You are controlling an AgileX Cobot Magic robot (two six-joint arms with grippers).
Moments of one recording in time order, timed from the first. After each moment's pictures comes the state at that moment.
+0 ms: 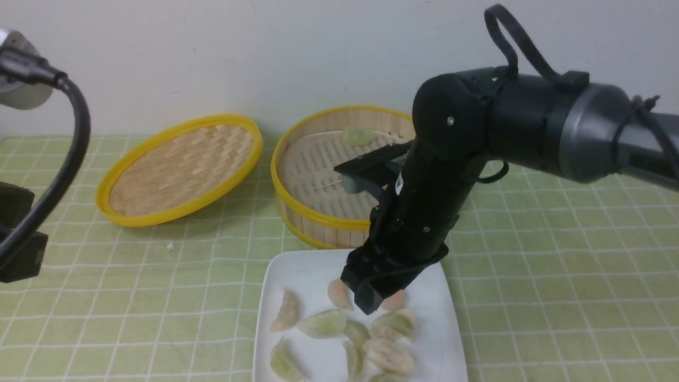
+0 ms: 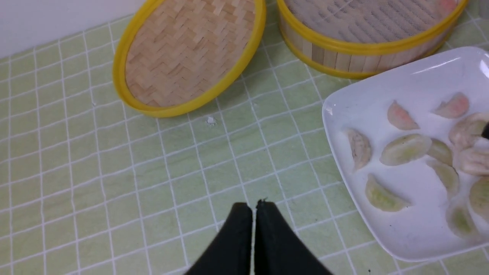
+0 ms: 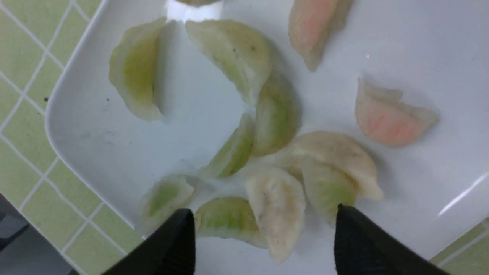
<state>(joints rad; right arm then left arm) 0.66 1.89 -1.56 0.23 1.23 -0.14 -0.73 0.87 -1.16 0.42 1.26 -0.41</state>
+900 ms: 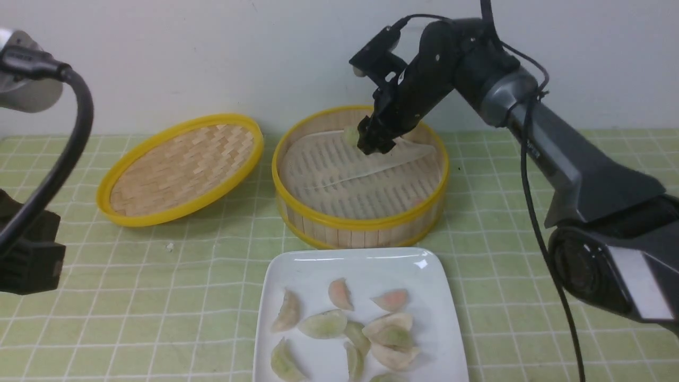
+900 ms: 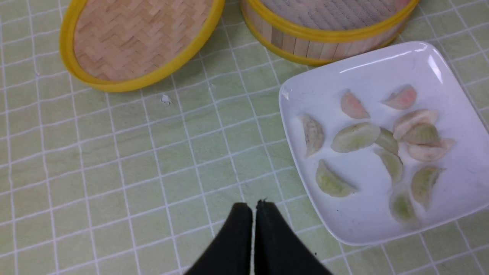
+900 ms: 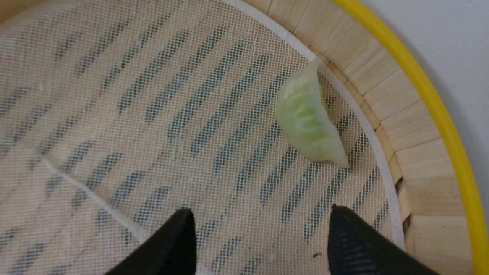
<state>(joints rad) 0.41 2.67 -2.70 0.18 1.15 -0.57 -0.73 0.87 -1.16 0.32 1.26 -0.47</state>
